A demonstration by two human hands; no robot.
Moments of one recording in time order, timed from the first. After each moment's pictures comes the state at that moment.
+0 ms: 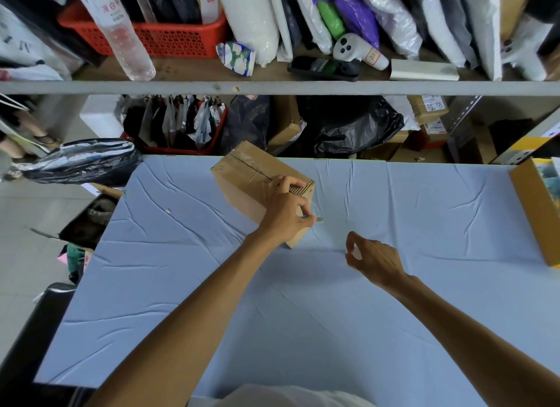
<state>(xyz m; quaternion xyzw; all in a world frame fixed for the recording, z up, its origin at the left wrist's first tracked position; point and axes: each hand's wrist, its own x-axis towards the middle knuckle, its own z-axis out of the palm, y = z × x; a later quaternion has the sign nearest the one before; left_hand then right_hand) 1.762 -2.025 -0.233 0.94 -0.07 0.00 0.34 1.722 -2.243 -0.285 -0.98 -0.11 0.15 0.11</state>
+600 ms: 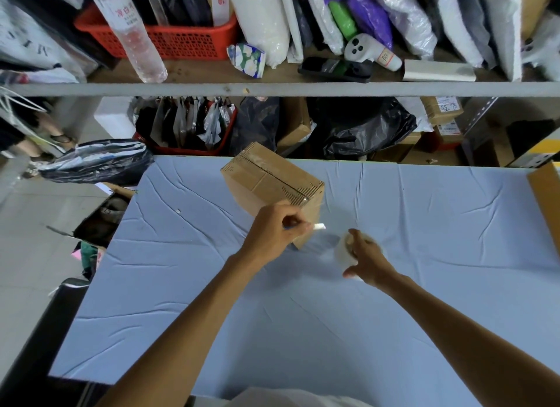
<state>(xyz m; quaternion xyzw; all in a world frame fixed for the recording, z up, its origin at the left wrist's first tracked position) 1.728 -1.993 -0.221 0.87 -0.07 -0.04 0.48 1.736 -2.220 -0.307 -0.90 0.00 0.29 0.31</state>
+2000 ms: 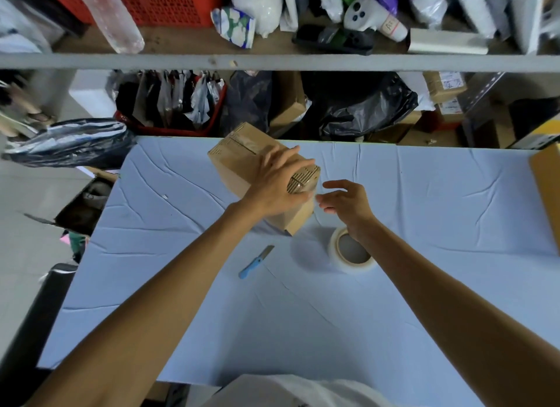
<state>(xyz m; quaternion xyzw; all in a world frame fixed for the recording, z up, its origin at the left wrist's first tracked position) 1.792 -1.997 -0.222 0.96 -0.13 -0.08 0.25 1.791 -2.172 -0.258 -0.72 0.17 0.18 0.65</state>
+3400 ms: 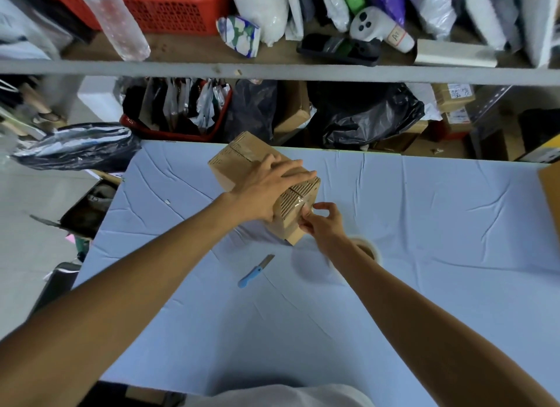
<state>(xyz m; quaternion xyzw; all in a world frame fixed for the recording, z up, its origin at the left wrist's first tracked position) 1.814 -1.968 -0.220 0.96 -0.28 -0.08 -0.03 1.787 -2.127 -0.295 -0.57 0.29 0.19 0.74</state>
